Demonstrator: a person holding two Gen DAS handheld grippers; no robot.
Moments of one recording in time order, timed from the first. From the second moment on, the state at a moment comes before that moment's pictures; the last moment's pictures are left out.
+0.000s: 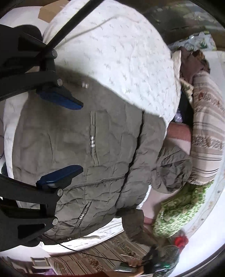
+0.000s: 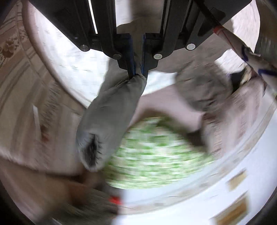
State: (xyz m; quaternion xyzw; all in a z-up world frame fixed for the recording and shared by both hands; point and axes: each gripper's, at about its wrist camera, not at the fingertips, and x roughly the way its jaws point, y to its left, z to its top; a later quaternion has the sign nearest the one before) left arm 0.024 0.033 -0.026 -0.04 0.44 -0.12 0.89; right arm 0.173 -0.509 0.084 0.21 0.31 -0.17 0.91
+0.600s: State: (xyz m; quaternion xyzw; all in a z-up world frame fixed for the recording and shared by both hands) left arm 0.017 0.104 -0.031 -0.04 0.40 -0.06 0.91; right arm 0.293 -0.147 -0.063 0.05 0.50 0.01 0.86
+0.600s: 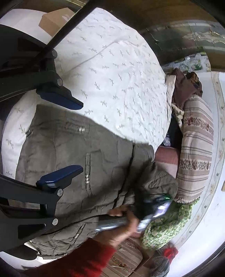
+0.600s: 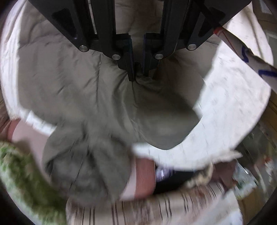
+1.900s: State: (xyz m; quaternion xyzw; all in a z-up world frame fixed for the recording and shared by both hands) left arm 0.207 0.060 -0.110 -0.05 0.43 -0.07 0.90; right arm 0.348 -0.208 -0.013 0.12 0.49 -0.01 0.86
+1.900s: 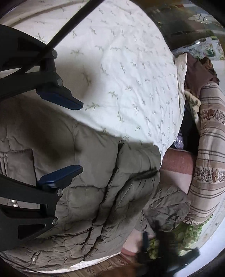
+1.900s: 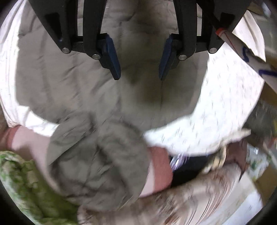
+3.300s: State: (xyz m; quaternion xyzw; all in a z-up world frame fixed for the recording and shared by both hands) left arm 0.221 0.103 -0.103 -0.12 0.46 -0.10 0.87; right arm 0.273 -0.189 0.101 0.10 0.43 -0.03 0.89
